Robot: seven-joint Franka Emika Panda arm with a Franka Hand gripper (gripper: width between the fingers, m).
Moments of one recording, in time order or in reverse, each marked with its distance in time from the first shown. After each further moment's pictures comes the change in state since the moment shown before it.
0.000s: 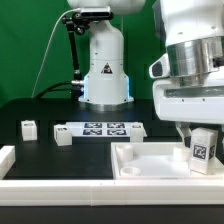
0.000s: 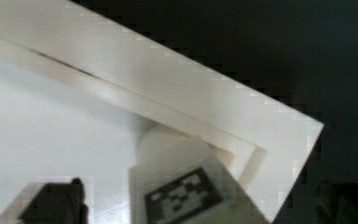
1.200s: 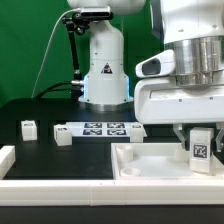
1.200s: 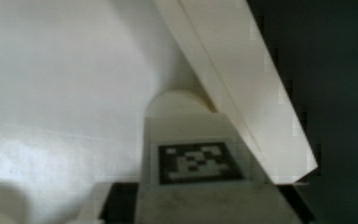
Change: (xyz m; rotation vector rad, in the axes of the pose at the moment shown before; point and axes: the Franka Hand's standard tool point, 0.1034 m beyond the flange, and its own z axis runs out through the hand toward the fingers) arm 0.014 0.006 0.000 -0.001 0.015 -0.215
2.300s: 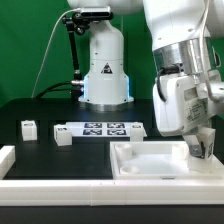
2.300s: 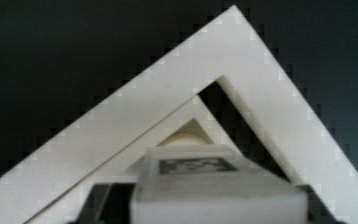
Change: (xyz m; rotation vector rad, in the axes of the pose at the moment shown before) arm -0.006 0.002 0.002 0.070 -0.098 1.612
